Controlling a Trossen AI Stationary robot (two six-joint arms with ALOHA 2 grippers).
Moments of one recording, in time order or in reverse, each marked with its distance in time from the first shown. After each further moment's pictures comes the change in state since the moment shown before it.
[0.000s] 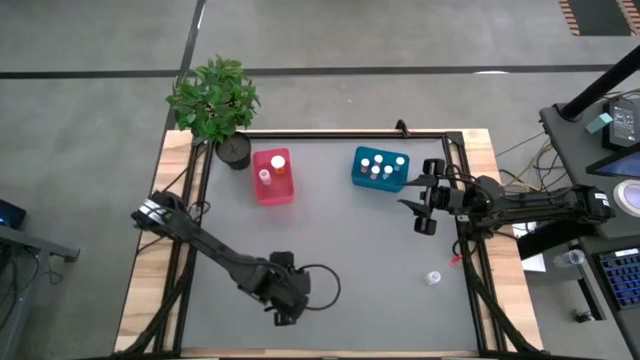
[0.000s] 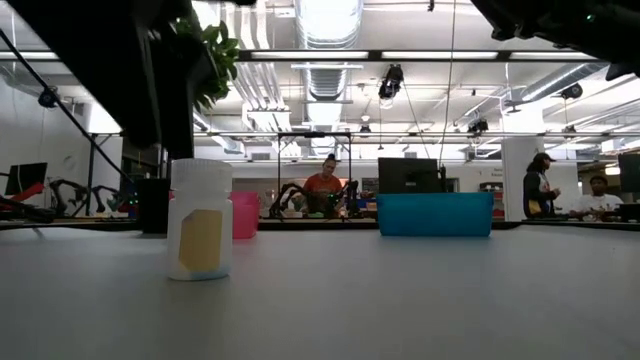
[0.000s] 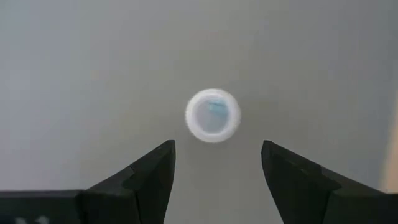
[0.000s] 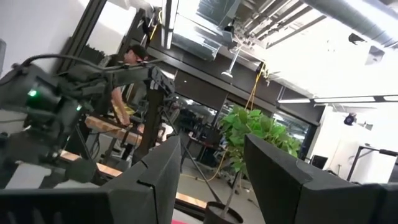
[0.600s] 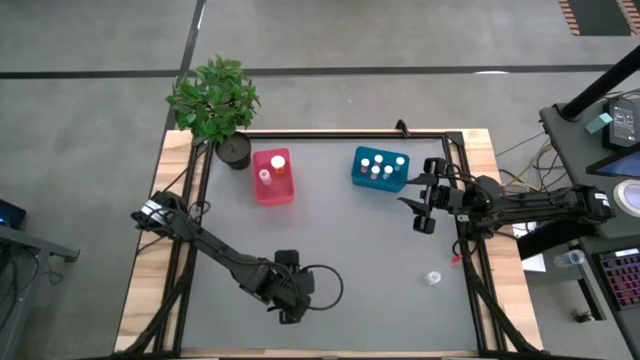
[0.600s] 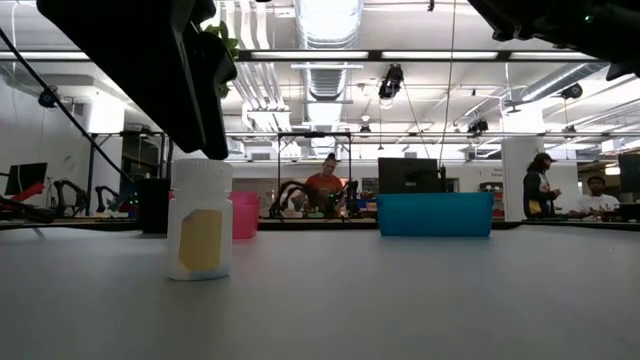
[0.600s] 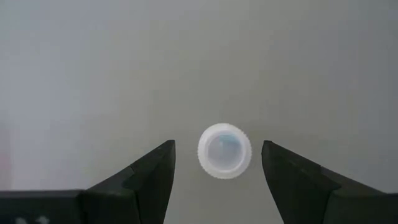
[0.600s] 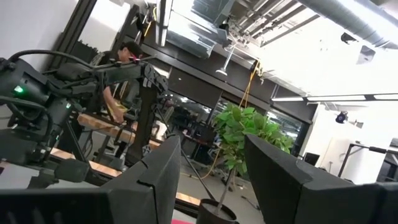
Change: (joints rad) left arm 0.012 0.023 -0.001 0.063 -0.080 0.053; right arm -0.002 0.001 0.000 -0.001 0.026 -0.012
